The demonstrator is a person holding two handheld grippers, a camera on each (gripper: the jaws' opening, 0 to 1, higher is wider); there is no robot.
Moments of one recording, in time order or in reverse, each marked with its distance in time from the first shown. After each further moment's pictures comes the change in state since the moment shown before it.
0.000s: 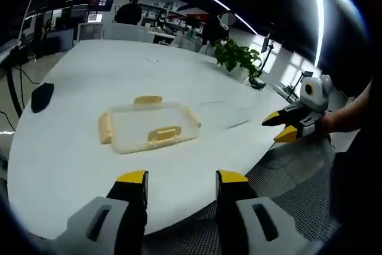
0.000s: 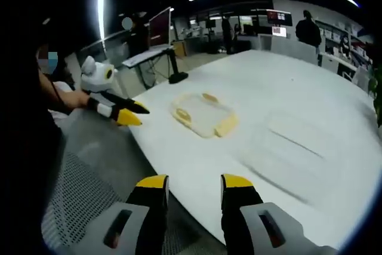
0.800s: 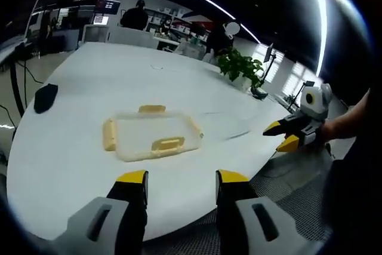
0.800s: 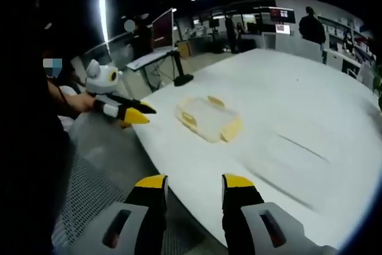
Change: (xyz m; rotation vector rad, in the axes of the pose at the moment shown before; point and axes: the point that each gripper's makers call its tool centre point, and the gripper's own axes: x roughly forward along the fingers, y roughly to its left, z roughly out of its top) left arm -0.004 0.004 0.013 -0.038 -0.047 0.002; right arm -0.001 0.007 0.015 0.013 -0.017 0.050
